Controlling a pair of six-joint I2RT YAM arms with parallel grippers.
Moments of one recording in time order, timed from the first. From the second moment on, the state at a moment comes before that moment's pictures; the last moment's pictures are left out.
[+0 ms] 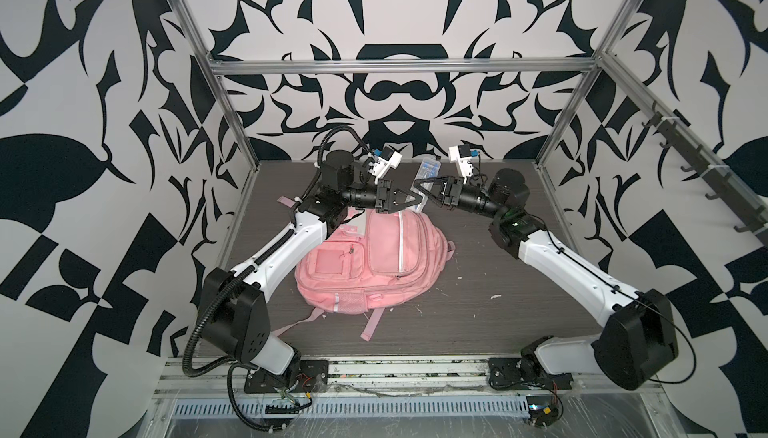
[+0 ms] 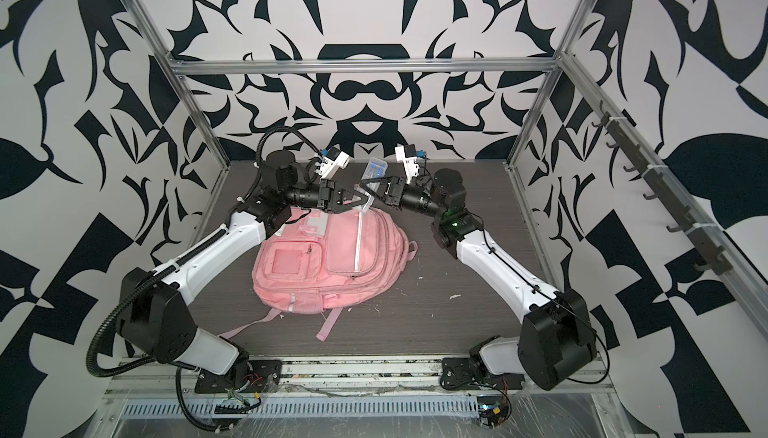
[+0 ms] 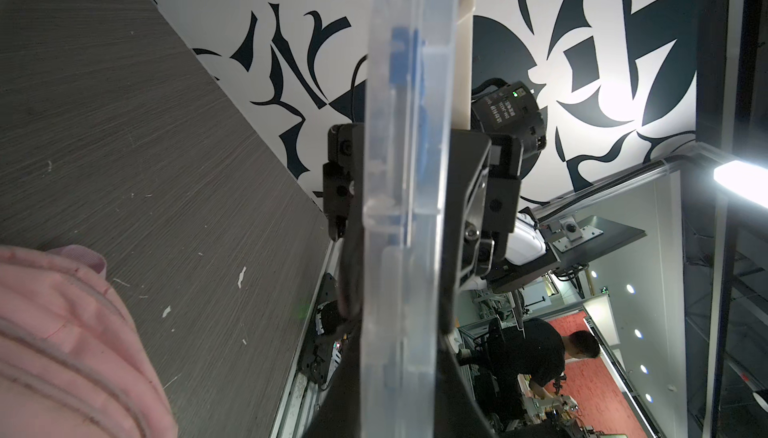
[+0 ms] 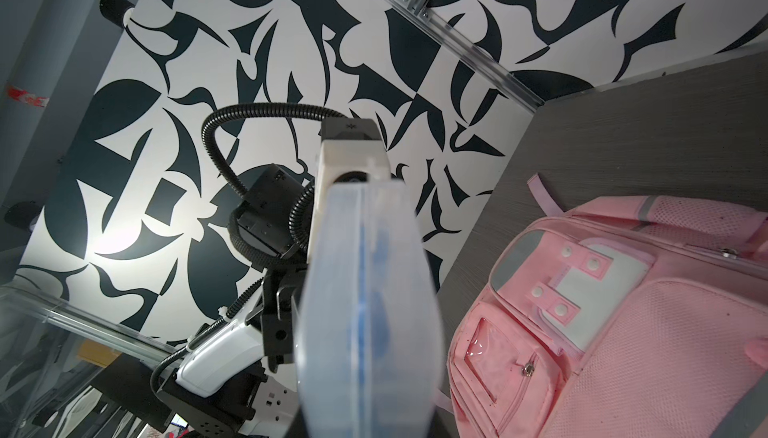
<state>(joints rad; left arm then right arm) -0.49 1.53 1.27 0.12 1.19 -0.89 0.43 1.35 1.05 0.39 -0.81 1.07</state>
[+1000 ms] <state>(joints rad) -0.54 1.76 1.29 -0.49 0.65 -0.63 0.19 1.29 1.13 -0.71 -0.44 0.60</state>
